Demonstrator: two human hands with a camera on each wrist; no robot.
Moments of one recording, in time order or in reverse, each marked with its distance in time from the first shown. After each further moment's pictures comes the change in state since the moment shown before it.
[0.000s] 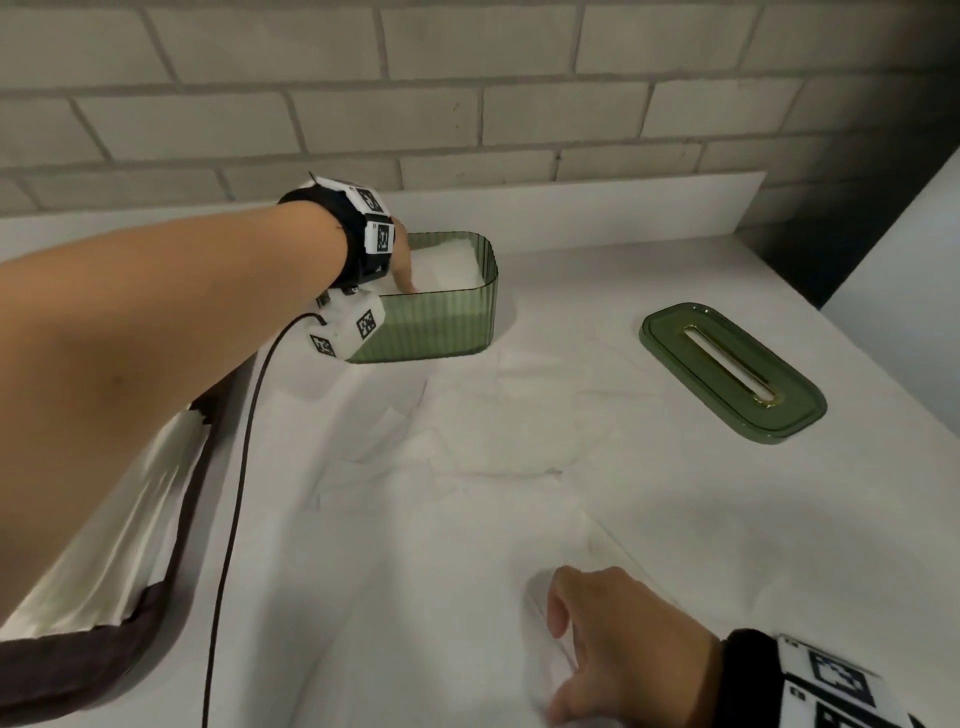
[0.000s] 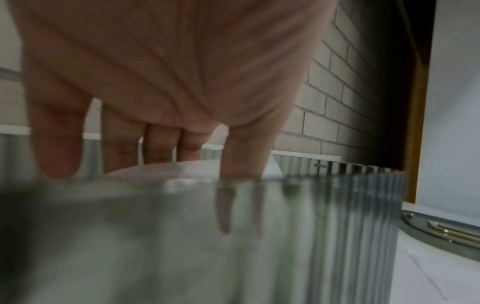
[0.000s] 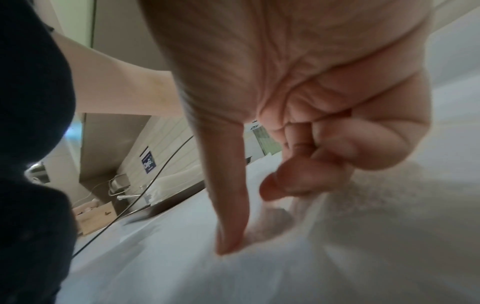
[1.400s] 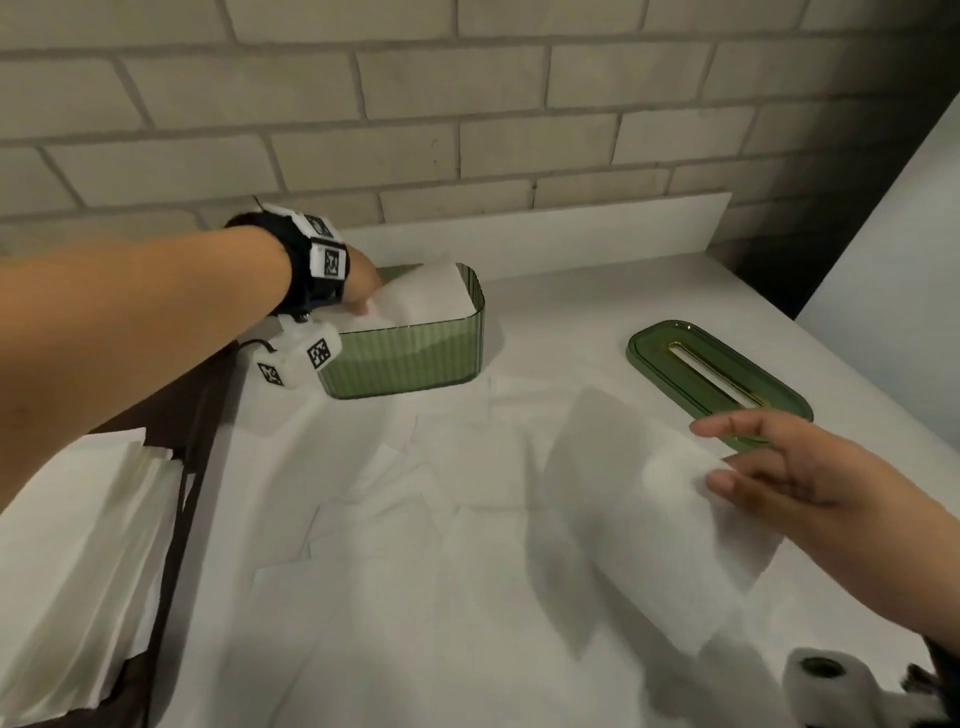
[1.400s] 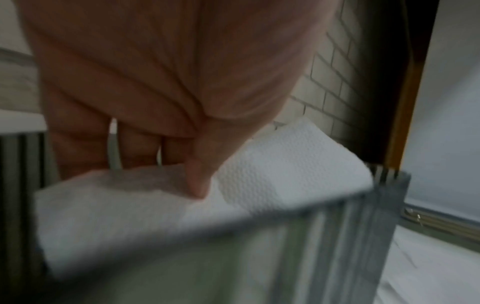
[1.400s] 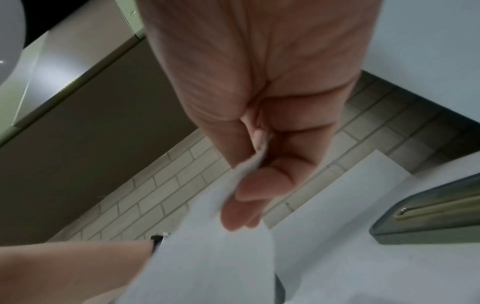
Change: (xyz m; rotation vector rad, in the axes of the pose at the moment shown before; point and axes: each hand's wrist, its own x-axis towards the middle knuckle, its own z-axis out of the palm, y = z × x) left_hand -0.013 -0.016 0.003 0.341 0.053 0.101; right_hand -0.035 0.068 -0.074 0.580 0.674 -0.191
